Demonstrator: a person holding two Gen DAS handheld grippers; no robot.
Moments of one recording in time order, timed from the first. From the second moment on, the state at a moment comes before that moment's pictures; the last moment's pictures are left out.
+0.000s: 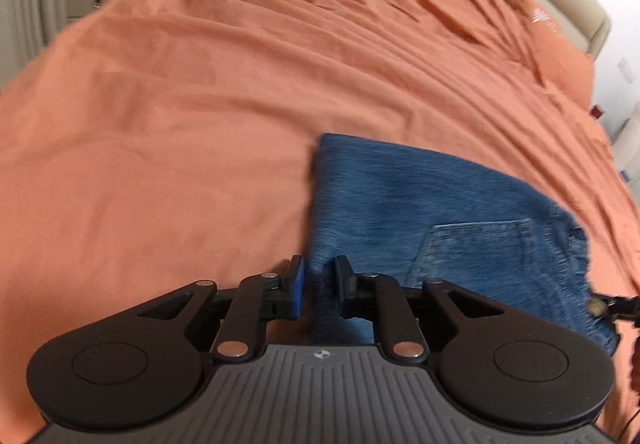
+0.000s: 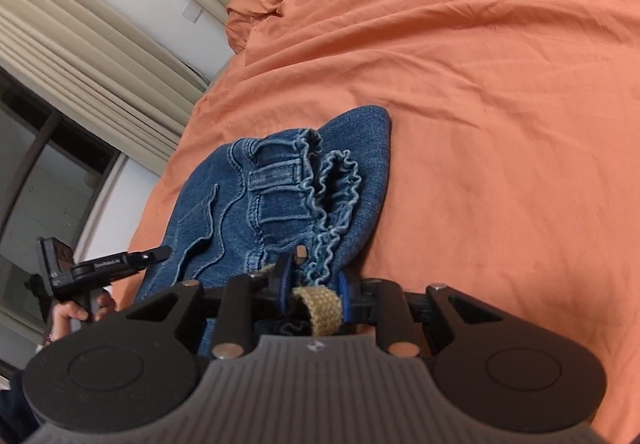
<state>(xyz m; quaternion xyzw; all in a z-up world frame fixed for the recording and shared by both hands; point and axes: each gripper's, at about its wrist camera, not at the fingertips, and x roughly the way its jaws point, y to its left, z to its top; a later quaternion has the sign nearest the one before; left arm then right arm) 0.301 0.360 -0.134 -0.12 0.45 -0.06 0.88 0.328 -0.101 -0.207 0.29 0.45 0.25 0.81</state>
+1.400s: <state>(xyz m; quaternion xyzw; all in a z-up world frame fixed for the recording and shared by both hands) 0.108 0.235 0.031 0.09 0.34 -0.01 0.93 0.170 -0.040 -0.034 0.01 0.30 0.20 0.93</state>
